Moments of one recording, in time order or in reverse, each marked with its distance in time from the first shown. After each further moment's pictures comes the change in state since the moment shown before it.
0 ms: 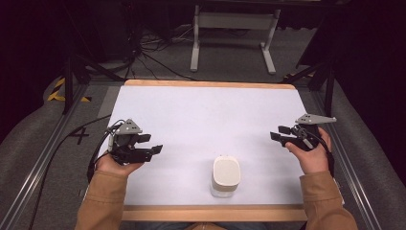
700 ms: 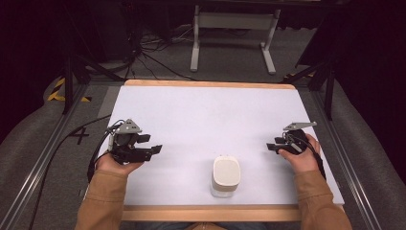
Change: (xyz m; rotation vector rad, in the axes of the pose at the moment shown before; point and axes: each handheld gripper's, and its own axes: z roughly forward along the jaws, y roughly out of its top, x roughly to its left) left arm 0.003 -0.002 0.003 0.007 -0.006 -0.020; right arm -0.019 -0.038 0.051 0.205 -0.022 -0.005
